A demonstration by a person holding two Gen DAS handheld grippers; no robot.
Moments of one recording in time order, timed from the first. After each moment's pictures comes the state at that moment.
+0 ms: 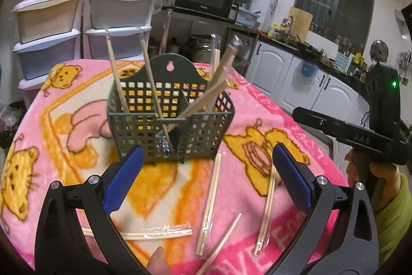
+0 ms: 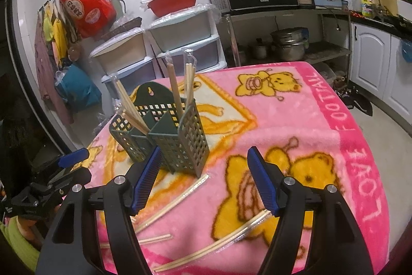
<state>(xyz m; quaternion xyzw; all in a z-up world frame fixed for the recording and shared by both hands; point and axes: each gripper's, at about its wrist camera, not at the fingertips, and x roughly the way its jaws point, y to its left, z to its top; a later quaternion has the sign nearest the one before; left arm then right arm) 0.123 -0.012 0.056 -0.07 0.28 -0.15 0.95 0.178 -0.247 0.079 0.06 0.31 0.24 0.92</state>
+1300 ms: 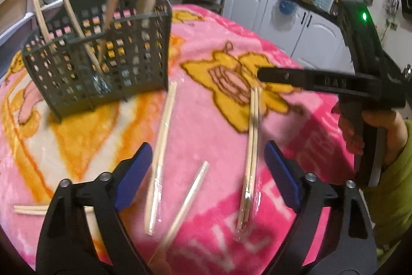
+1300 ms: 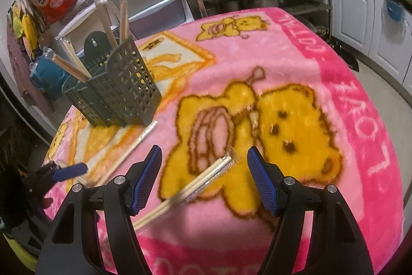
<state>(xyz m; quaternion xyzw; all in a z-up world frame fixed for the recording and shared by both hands) 0.127 -0.086 -0.023 0.02 0.40 -0.22 0.89 0.192 -0.285 -0.009 0.08 0.42 0.19 0.88</state>
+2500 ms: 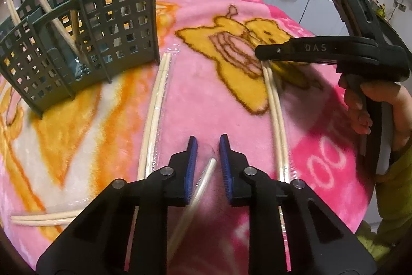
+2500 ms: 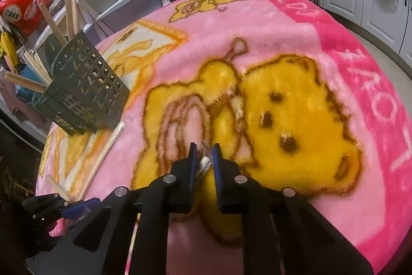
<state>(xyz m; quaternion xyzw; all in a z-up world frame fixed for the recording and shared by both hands) 0.159 -0.106 -0.052 0.06 0.46 -0.21 0.86 0.231 -0.292 -0.046 0.12 0.47 0.16 0.86</state>
